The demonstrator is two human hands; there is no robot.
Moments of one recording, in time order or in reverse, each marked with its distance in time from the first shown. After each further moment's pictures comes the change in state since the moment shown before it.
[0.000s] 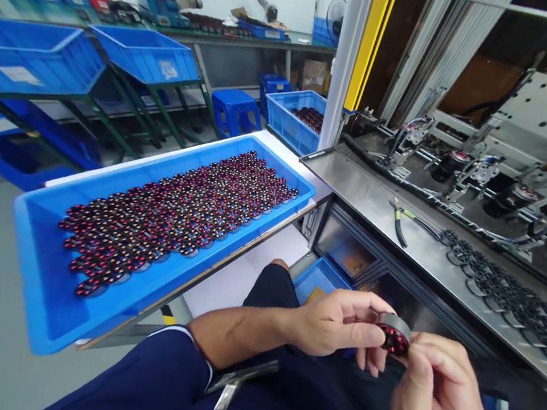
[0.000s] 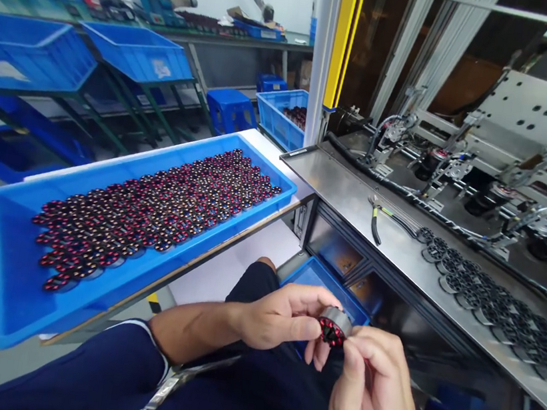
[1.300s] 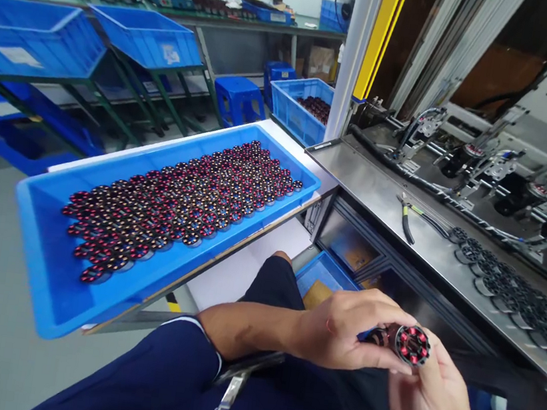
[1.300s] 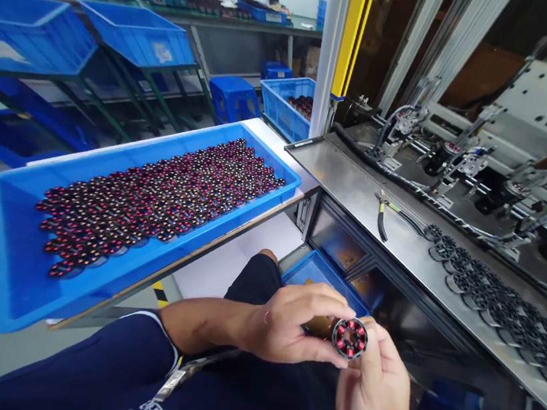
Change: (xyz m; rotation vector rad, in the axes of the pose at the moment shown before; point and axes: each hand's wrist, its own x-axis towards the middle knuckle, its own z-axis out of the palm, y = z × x) left_hand 0.001 -0.005 0.007 0.970 0.225 0.707; right_hand -0.014 0.008 0.001 0.654 0.023 0.919
